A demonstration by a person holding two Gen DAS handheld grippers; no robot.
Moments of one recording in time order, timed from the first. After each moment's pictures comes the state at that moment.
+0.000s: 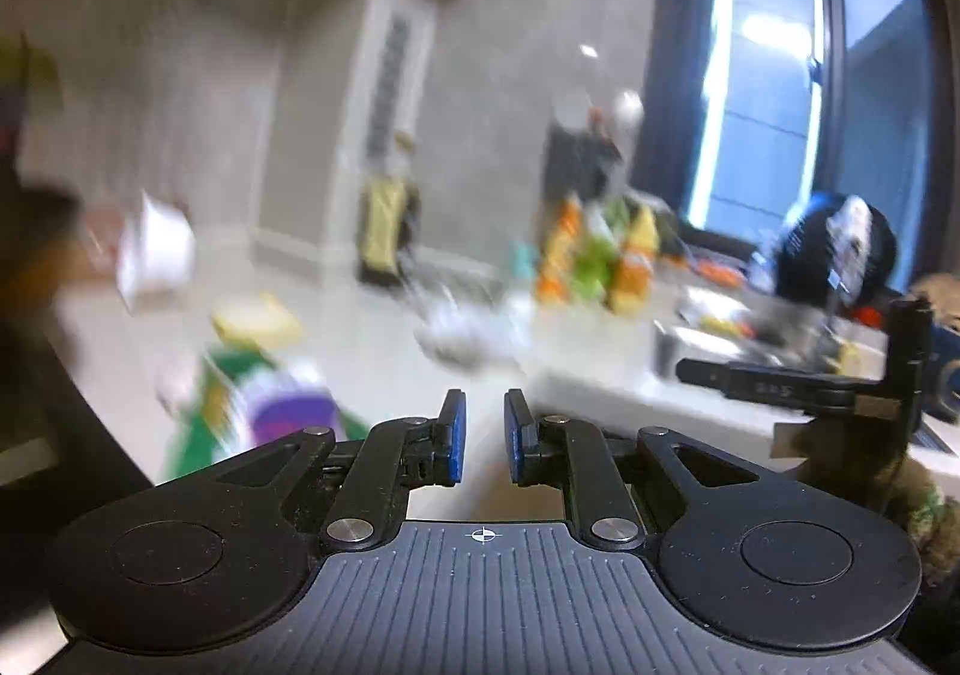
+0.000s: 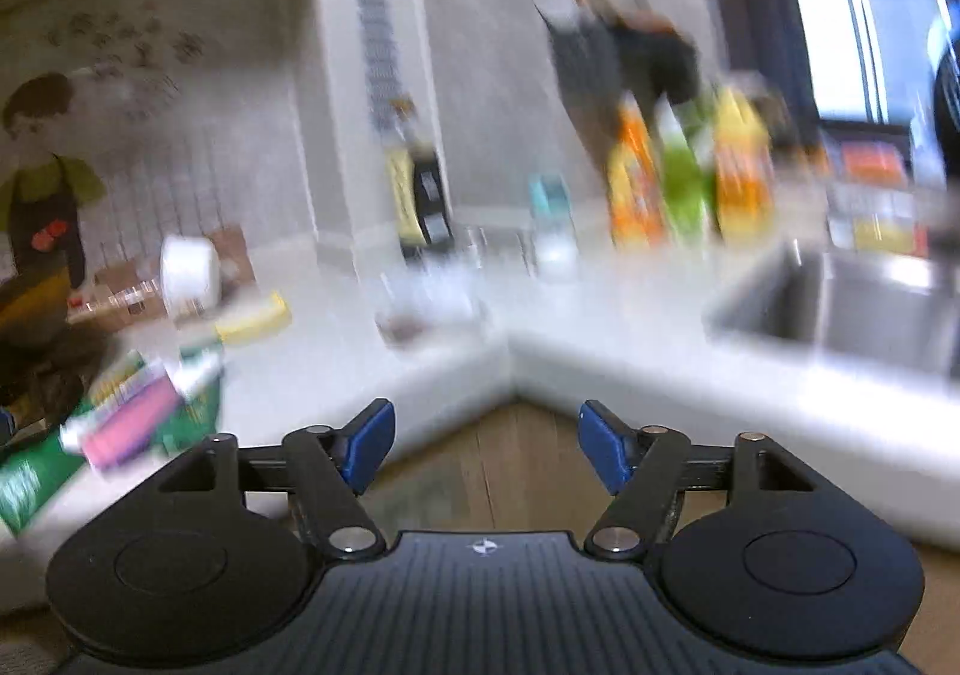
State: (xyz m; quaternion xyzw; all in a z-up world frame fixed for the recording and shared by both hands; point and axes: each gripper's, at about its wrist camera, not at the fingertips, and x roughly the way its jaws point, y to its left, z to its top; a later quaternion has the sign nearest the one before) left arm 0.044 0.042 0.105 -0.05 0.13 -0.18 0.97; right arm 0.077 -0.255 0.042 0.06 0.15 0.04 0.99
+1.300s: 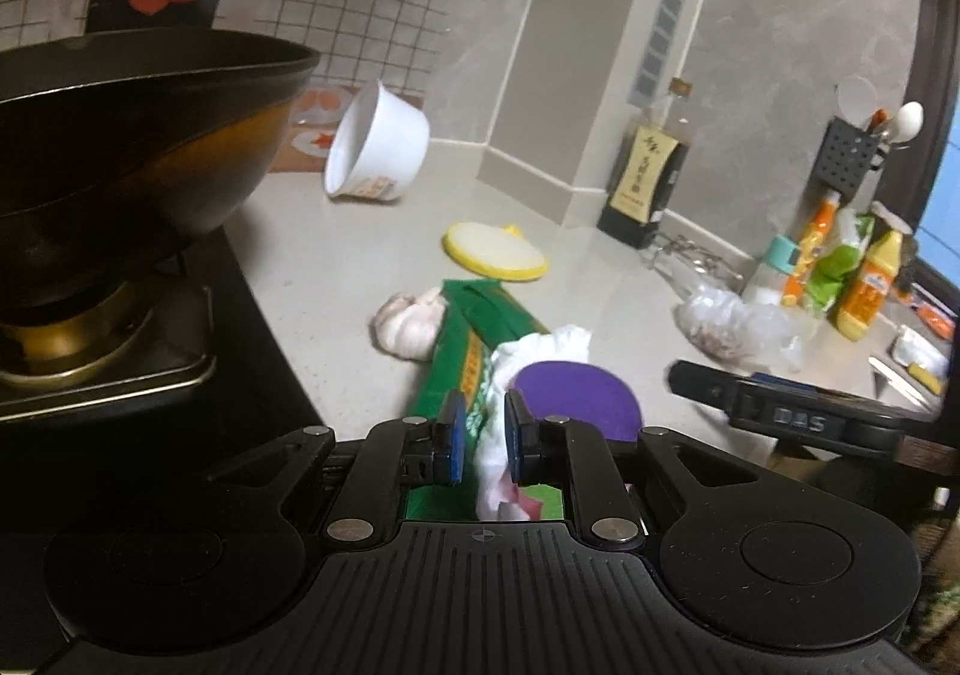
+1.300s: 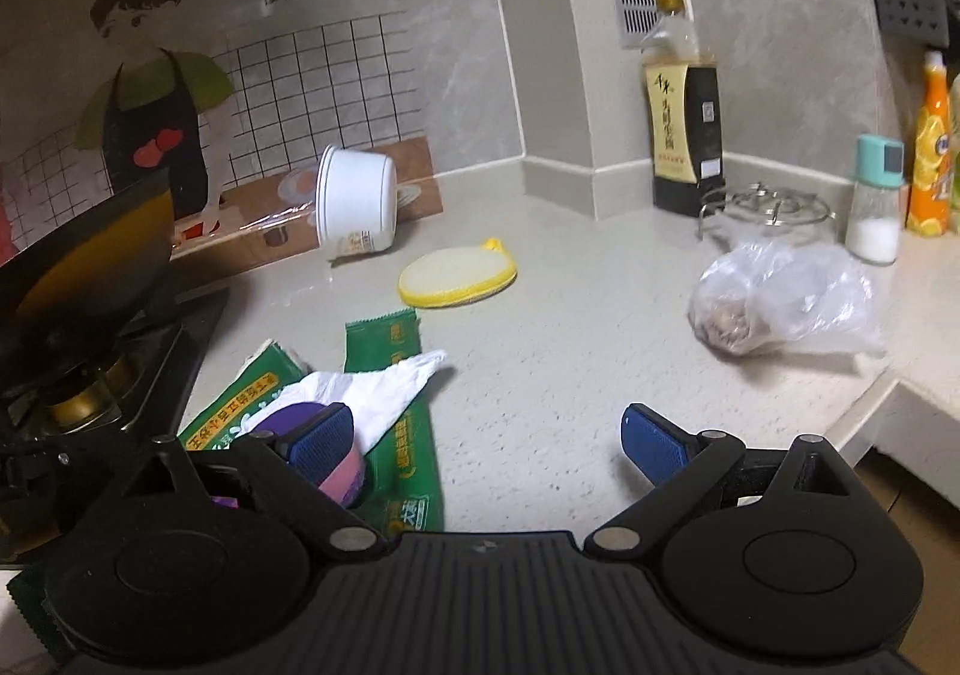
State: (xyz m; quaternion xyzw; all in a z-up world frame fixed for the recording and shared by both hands) left arm 0.136 0.114 0.059 -0.13 0.24 0.00 0.96; right arm 0.250 -0.088 0.028 0.04 0.23 0.21 0.95
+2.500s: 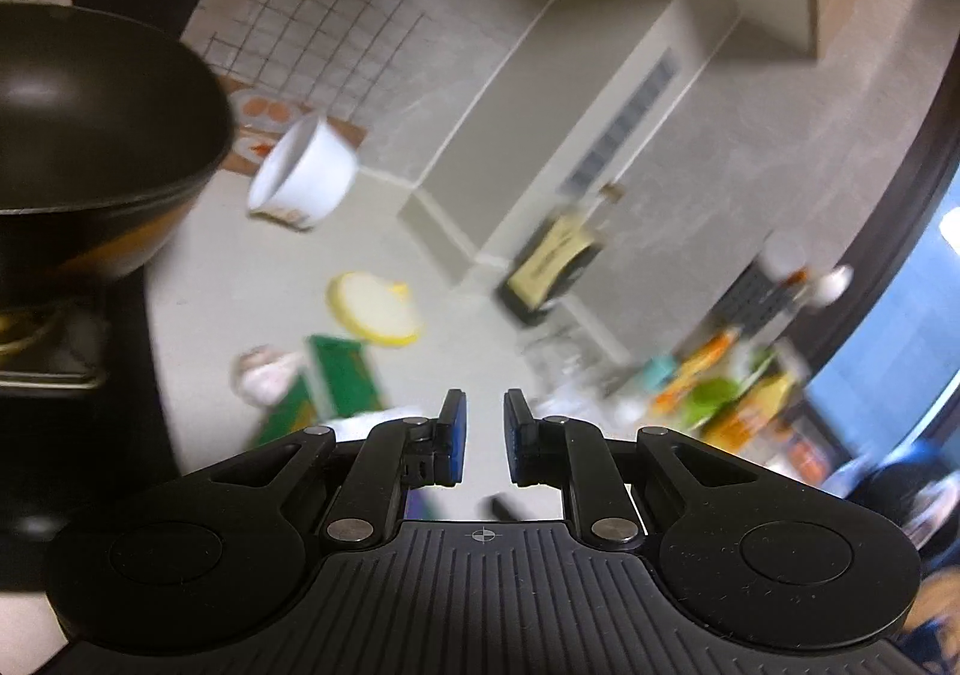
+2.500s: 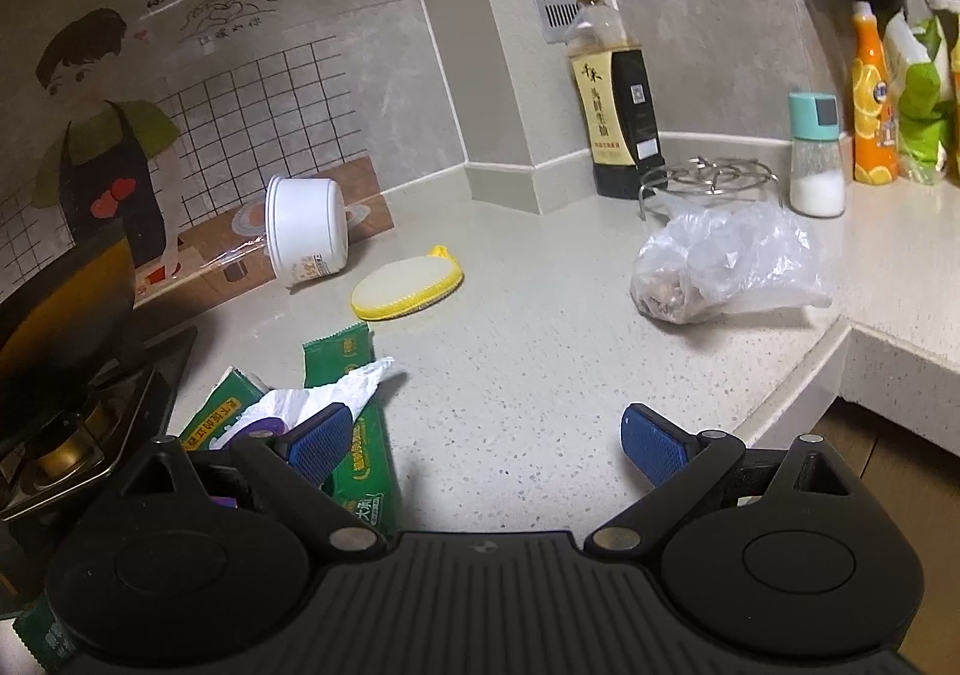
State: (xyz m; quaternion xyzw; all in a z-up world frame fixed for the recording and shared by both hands) left arm 0.140 0.106 0.129 -0.27 0.23 -0.04 0.94; right arm 0.247 -0.112 0.018 0.09 0.24 0.17 0.95
